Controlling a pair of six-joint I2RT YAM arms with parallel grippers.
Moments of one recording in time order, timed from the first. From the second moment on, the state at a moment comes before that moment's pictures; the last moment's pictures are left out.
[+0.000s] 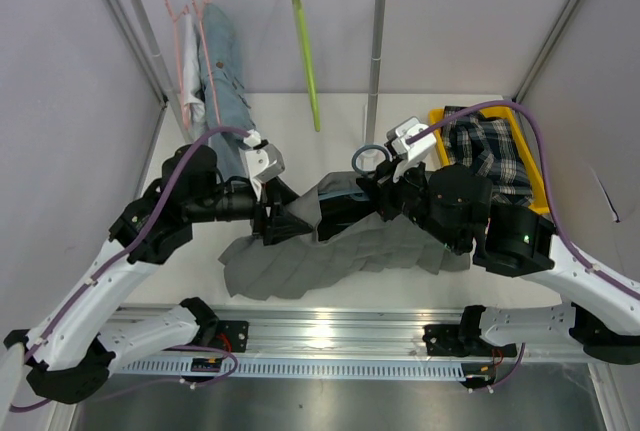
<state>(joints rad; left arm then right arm) -0.72 0.93 1.28 -0.67 0.59 0.00 1.21 1.06 1.48 -0.61 0.48 0.15</state>
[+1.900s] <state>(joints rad) -0.72 0.87 1.50 -1.03 -0.37 -0.28 0.95 1.00 1.38 -0.58 0.66 0.37</state>
